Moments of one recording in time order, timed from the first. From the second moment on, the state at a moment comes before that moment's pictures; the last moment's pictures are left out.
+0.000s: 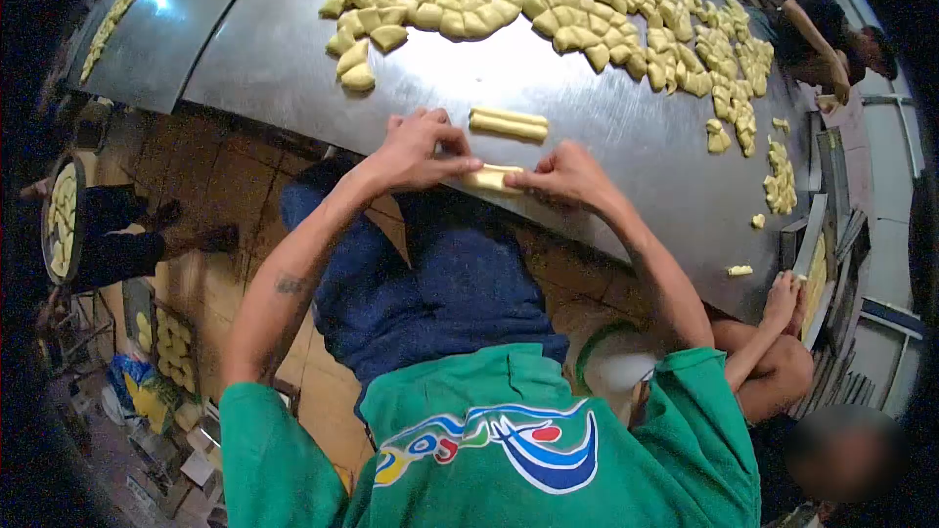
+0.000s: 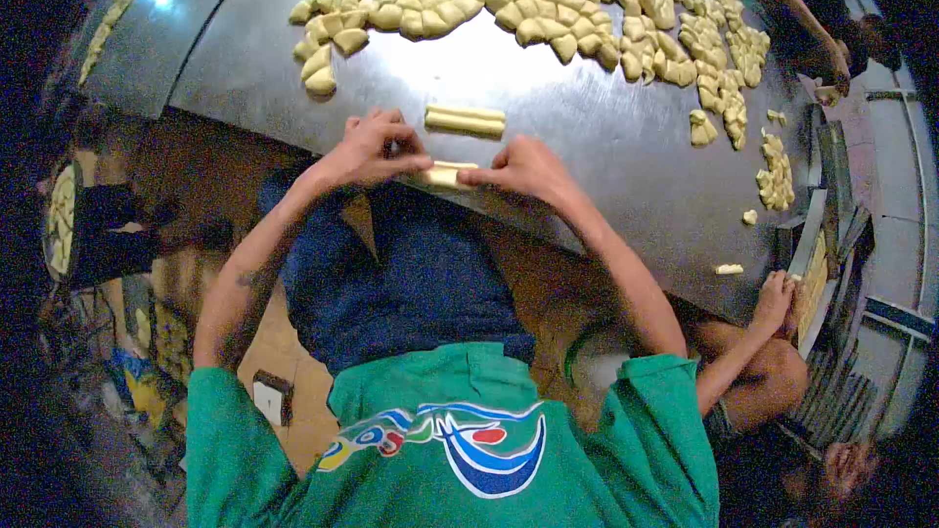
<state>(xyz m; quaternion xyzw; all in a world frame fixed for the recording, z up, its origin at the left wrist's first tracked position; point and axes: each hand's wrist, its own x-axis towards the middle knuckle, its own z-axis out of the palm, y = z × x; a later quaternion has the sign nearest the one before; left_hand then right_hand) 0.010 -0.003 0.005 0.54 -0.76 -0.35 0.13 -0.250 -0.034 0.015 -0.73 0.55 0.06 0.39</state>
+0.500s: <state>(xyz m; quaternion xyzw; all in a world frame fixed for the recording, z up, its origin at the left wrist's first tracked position) -0.008 0.013 0.002 0.61 -0.73 -0.25 0.16 -0.242 -0.027 0.011 -0.73 0.60 0.09 0.32</state>
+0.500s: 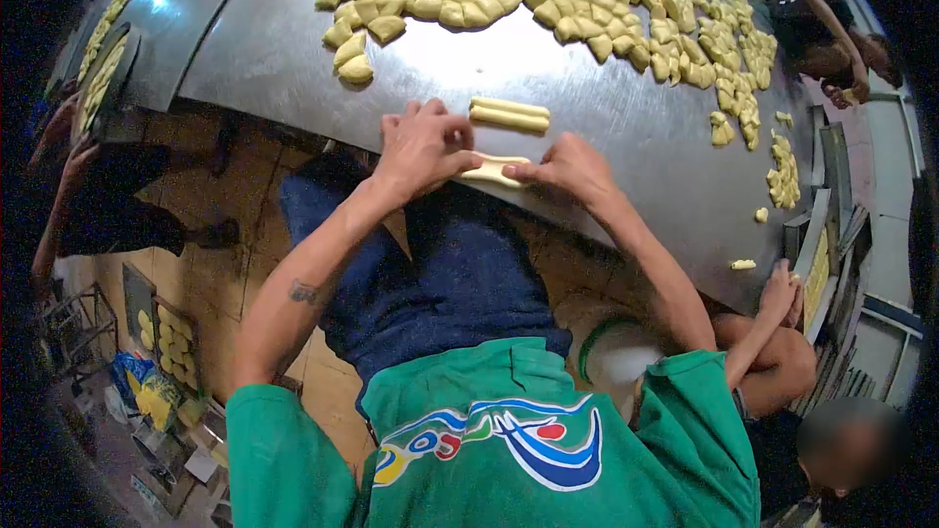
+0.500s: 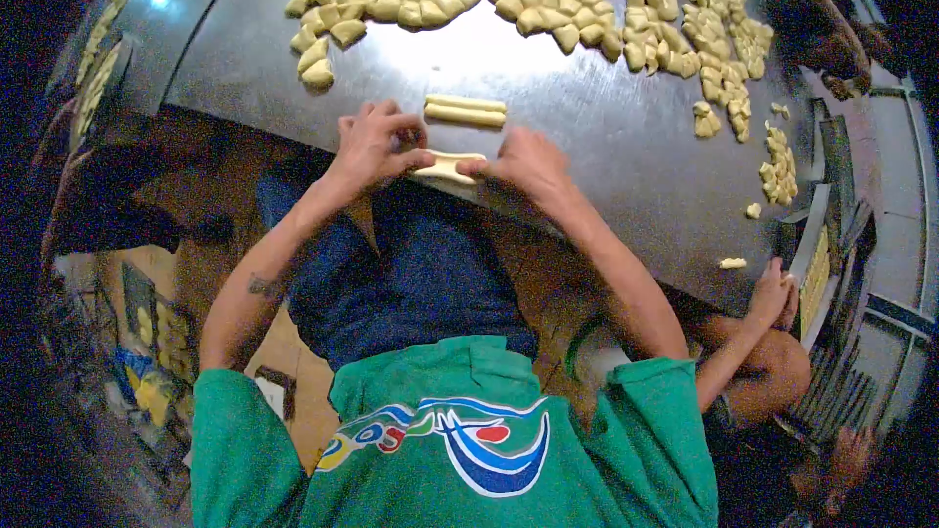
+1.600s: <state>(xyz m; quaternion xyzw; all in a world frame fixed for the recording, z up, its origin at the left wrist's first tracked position) -0.006 0.009 0.000 0.61 -0.76 -0.20 0.14 -0.246 -0.034 0.009 -0.73 0.59 0.11 0.32</state>
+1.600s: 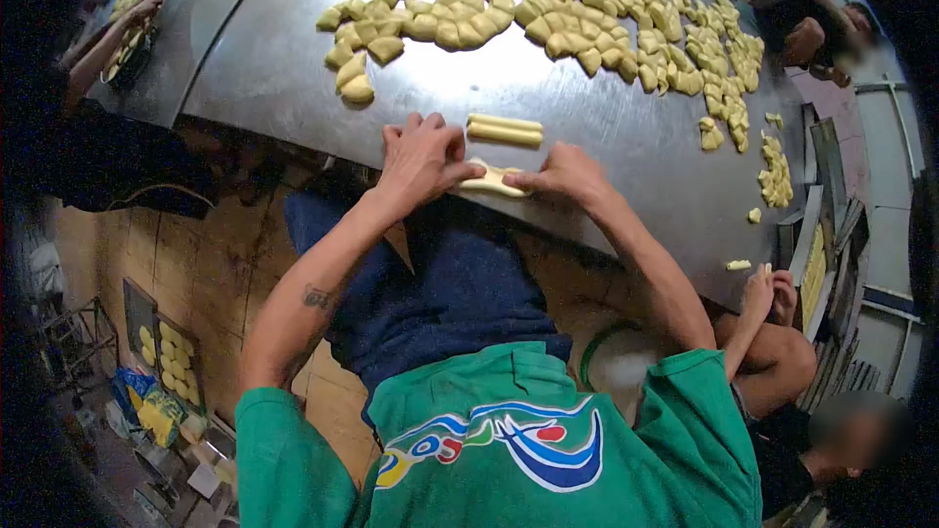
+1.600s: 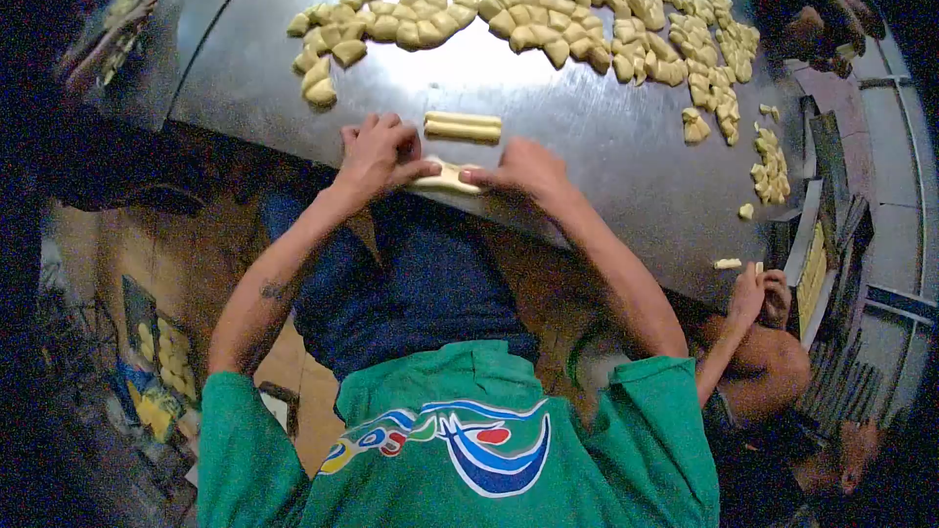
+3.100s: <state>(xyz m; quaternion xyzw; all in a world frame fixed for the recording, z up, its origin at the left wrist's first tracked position) 0.007 -0.020 -0.012 0.53 -0.81 -0.17 0.18 -0.244 -0.049 0.013 -0.80 0.56 0.06 0.19</state>
